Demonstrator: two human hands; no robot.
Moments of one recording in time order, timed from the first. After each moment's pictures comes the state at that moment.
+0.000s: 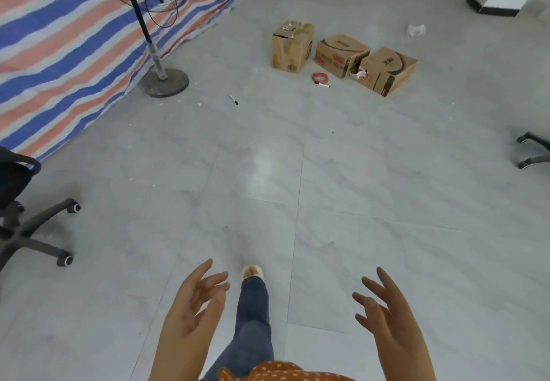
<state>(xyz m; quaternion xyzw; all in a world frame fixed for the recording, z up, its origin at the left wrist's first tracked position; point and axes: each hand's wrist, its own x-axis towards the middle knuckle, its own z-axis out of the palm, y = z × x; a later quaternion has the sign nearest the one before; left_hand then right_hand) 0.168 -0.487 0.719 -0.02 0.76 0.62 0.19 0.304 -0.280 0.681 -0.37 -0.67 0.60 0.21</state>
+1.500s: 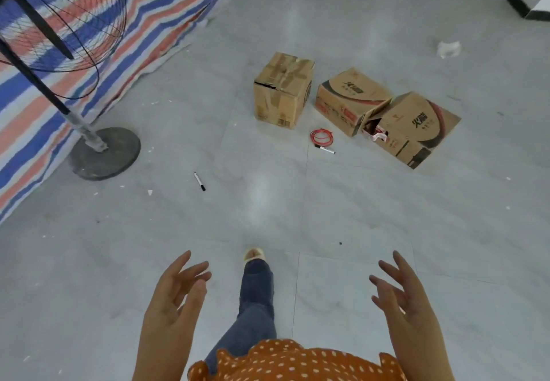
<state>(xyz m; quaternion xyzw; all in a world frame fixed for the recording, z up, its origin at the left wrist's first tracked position) -0.608 0.090 0.727 -0.05 0.78 0.60 0.15 -0.468 0.312 0.701 -0.44 -0.69 0.55 0.15</state>
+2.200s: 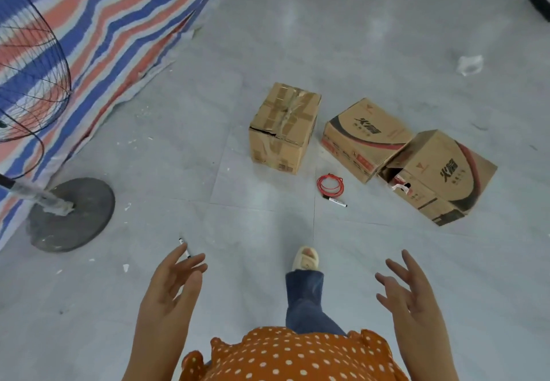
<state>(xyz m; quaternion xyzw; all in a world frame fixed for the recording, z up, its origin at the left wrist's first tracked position) -1.005 0.309 0.740 -0.07 0.80 0.57 0.17 -0.870 0.523 0.714 -0.52 -0.69 0.50 0.09</state>
